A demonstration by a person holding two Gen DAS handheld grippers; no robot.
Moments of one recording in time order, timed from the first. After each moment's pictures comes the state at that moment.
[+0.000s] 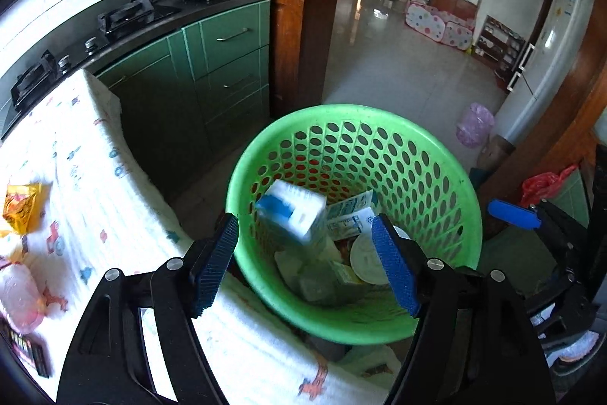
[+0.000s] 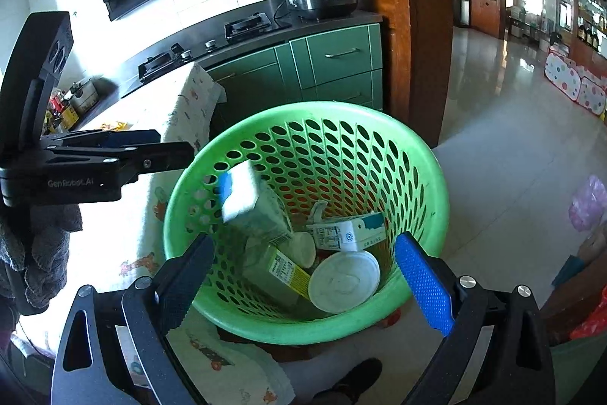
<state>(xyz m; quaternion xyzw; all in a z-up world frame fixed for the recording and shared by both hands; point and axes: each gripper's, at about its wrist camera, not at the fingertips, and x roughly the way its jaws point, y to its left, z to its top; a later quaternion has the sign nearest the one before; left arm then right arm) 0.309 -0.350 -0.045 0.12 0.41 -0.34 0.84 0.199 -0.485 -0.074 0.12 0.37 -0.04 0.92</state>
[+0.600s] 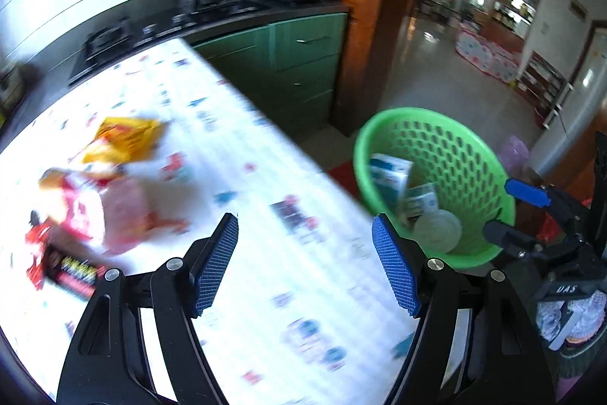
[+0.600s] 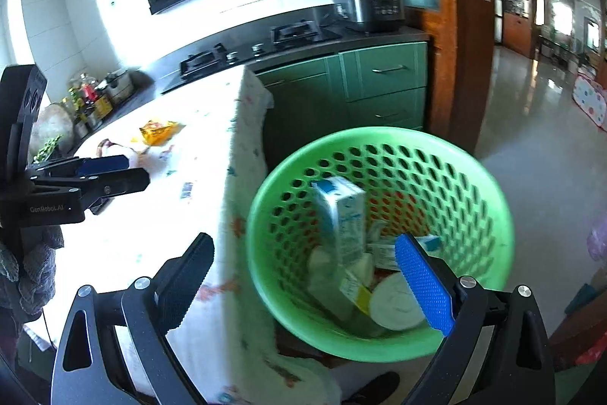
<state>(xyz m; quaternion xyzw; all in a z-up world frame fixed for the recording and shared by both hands) 0.302 -0.204 -0.024 0.07 0.41 -0.25 0.87 0.225 -0.415 -0.048 0.10 0.36 0.03 0.93</state>
